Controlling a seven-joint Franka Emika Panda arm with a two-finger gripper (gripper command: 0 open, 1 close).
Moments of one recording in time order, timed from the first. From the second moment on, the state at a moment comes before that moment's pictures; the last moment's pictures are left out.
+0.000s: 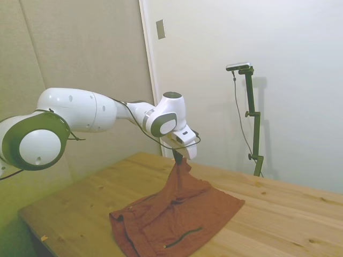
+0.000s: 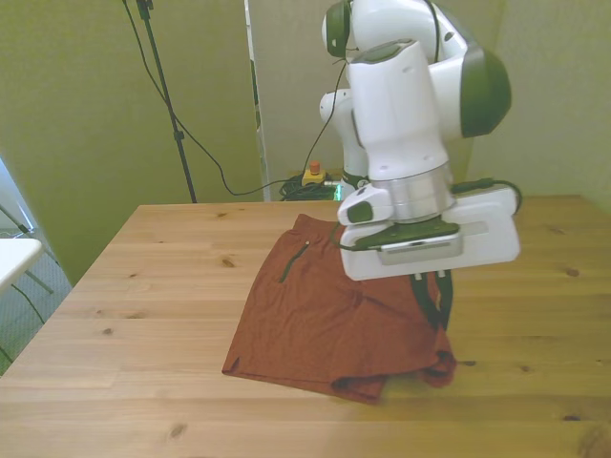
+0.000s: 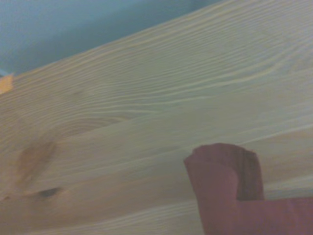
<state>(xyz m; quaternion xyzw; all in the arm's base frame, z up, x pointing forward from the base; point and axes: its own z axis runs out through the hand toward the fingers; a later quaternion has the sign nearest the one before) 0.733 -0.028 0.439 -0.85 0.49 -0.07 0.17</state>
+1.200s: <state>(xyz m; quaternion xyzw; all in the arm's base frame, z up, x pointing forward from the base) 0.735 0.078 0.414 -0.90 0.42 -0.10 0.06</state>
